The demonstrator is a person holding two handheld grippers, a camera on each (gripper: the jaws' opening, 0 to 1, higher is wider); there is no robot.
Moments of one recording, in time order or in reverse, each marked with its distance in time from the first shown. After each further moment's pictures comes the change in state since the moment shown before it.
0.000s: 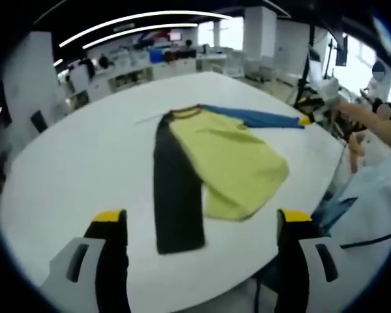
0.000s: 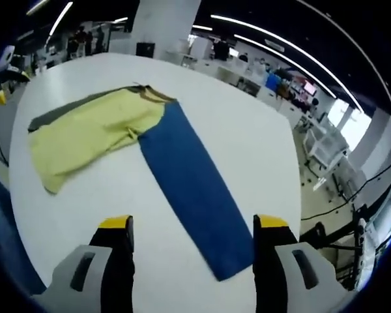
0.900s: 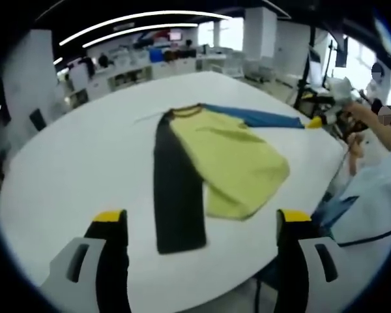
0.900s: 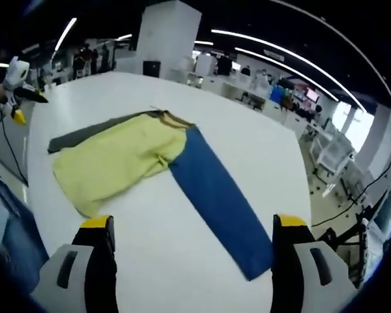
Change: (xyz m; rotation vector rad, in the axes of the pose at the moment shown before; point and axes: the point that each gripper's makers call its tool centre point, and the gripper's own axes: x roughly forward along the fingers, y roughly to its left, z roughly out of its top) left arm 0.003 0.003 -0.005 -0.007 0.002 -0.011; right arm -0.035 0.049 0.036 0.040 -0.119 0.052
